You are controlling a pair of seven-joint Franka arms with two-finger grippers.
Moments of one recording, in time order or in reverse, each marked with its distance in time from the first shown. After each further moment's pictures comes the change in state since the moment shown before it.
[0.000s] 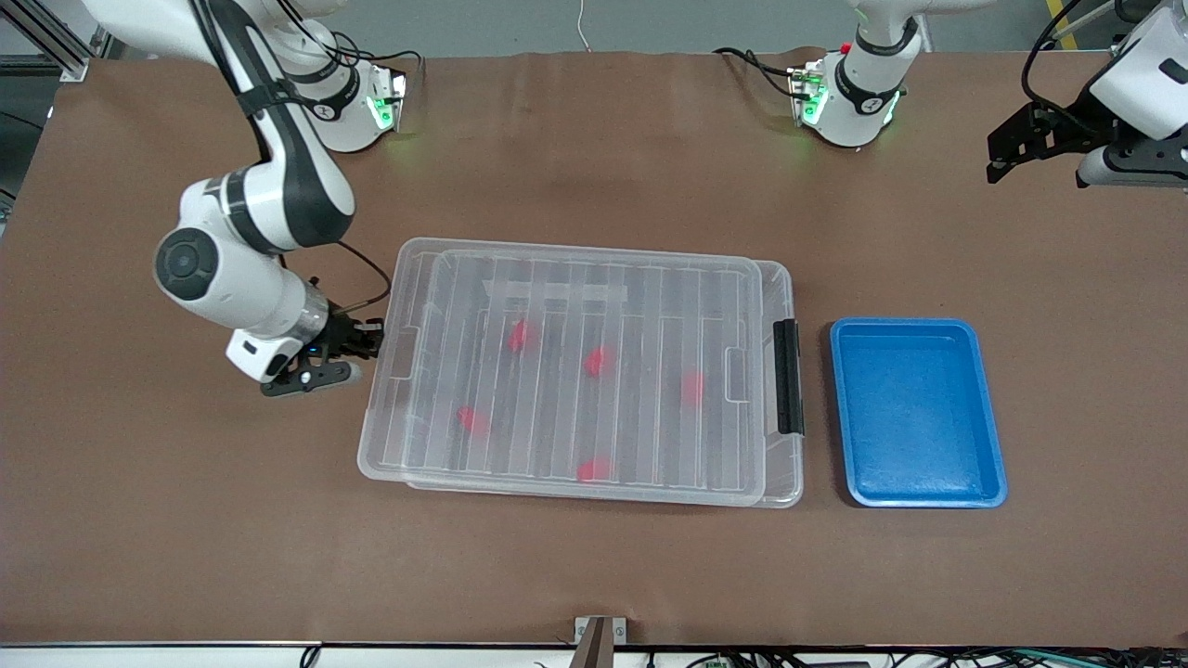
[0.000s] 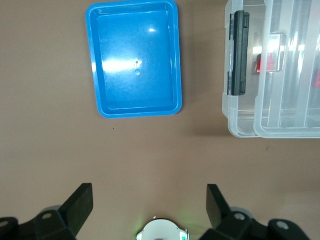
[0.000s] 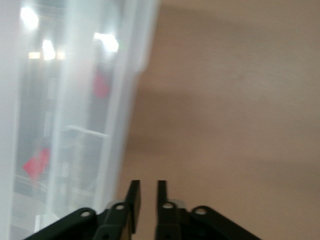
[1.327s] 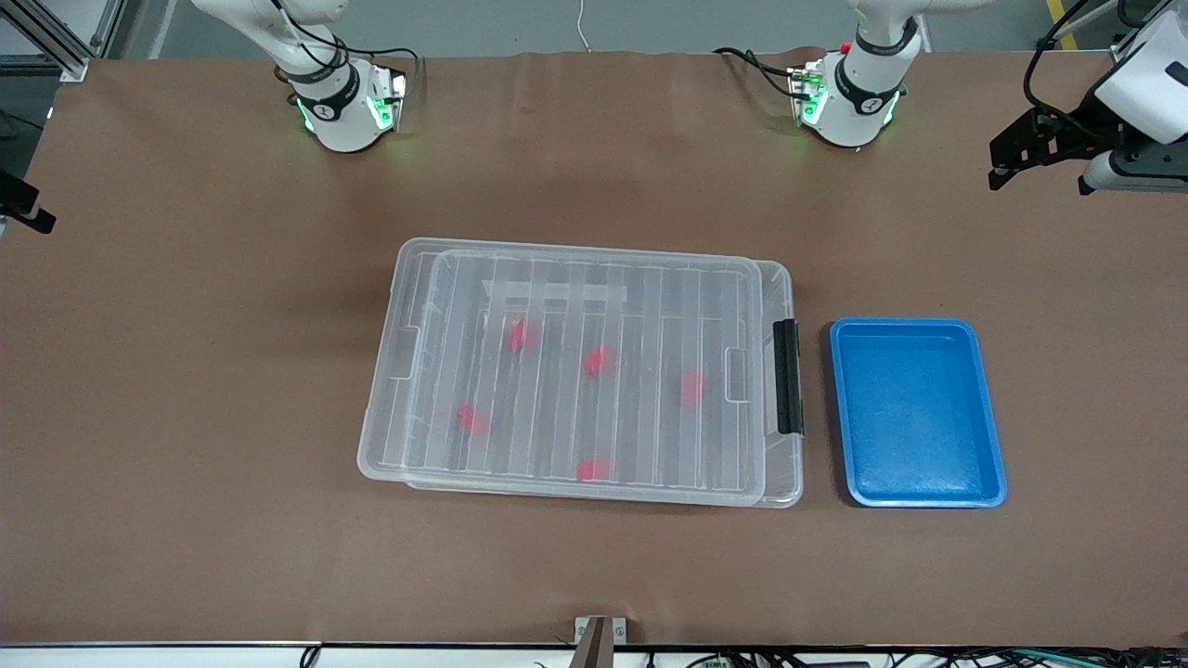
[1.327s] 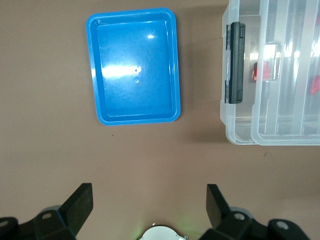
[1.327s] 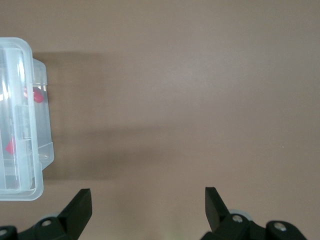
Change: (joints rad) left arm -0.003 0.029 -0.001 0.039 -0.002 0.017 0.000; right arm -0.236 -0.266 -0.129 0.400 -0.119 -0.622 -0.104
